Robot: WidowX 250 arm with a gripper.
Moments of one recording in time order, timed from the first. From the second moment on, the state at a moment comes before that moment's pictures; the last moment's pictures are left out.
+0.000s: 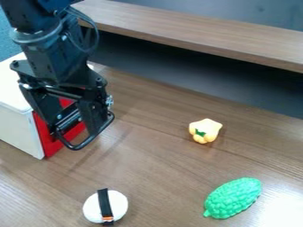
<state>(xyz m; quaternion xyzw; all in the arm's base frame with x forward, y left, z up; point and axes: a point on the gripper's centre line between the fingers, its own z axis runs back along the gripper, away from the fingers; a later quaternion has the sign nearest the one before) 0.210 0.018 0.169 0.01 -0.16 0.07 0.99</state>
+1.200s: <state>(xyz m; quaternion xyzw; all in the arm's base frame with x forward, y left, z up) 0.280 0.038 0.100 0.06 -0.07 0.09 0.99</state>
